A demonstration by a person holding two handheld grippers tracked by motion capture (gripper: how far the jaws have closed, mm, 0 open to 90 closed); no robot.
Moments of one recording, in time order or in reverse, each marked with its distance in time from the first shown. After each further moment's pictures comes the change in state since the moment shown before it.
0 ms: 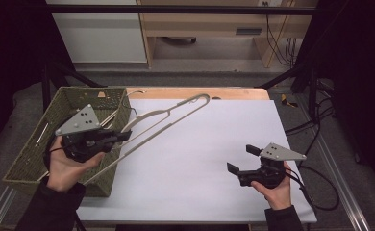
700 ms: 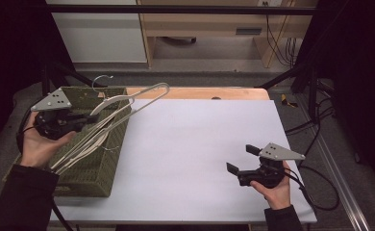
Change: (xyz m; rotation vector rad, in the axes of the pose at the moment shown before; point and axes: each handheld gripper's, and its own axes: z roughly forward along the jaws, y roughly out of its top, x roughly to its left) left arm 0.092 -0.042 -0.017 0.086 0.132 -0.034; right arm 0.000 -0.001 0.002 0.002 -0.004 -0.005
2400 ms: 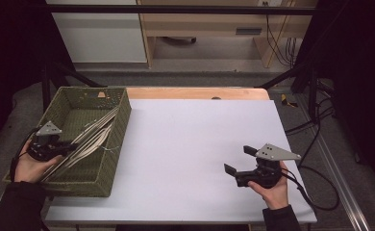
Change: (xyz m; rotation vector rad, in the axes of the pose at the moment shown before) left arm 0.048 -0.137 0.030 0.277 0.122 -0.181; right arm 0.003 -0.002 0.006 0.018 0.005 -0.004
